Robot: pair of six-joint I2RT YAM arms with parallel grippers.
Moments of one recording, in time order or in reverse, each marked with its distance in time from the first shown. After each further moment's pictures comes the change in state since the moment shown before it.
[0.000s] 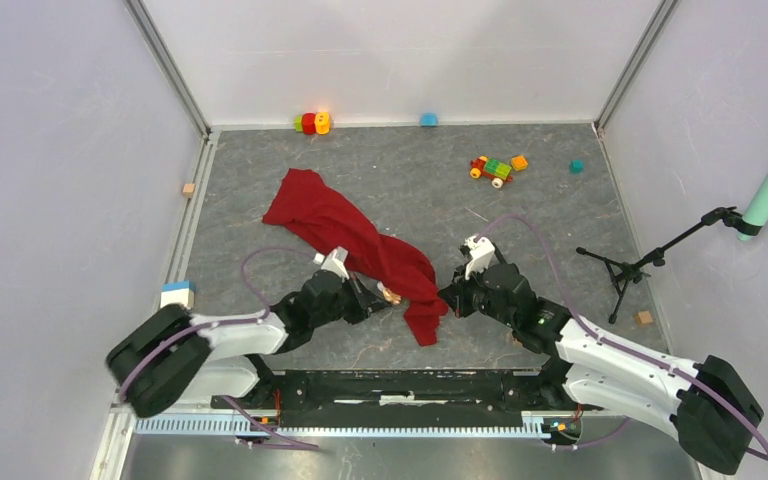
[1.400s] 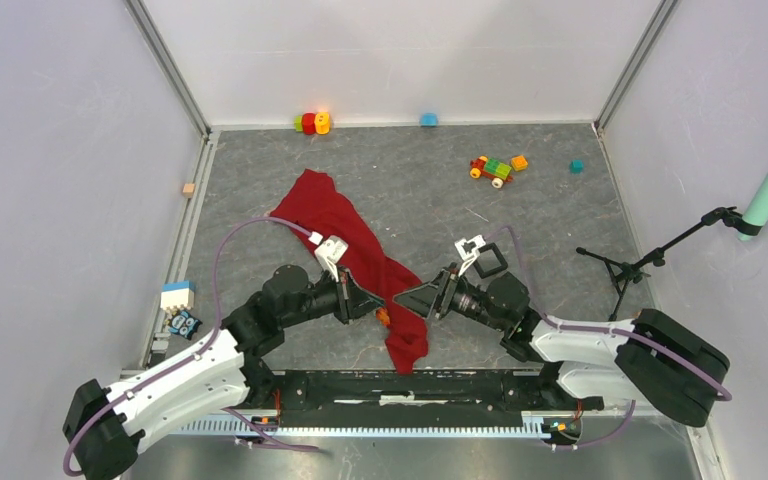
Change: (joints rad) left arm -0.002 -0.597 0.169 -0.547 0.168 0.538; right arm 0.061 0.292 -0.172 0.892 -0.219 0.508
